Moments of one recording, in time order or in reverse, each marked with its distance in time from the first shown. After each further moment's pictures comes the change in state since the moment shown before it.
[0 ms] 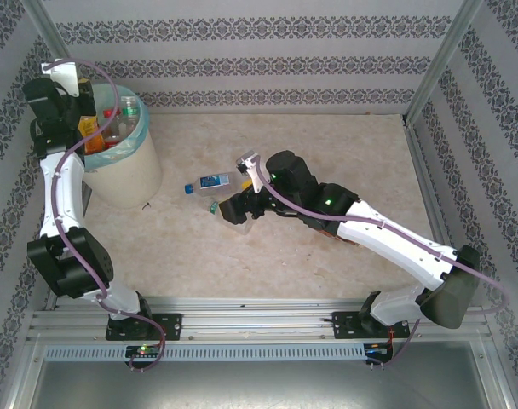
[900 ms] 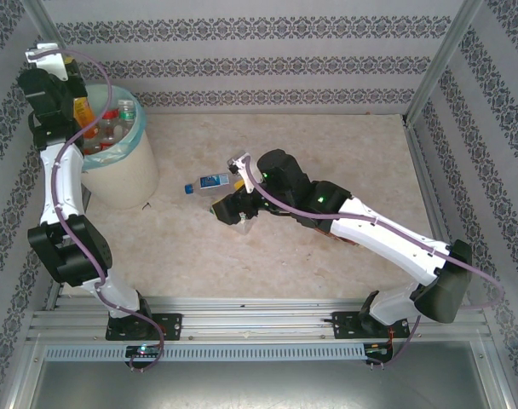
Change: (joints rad) left arm 0.003 0.090 0.074 0.227 -0.084 -0.114; right arm 0.026 0.052 0.062 -0.019 0.010 -0.030
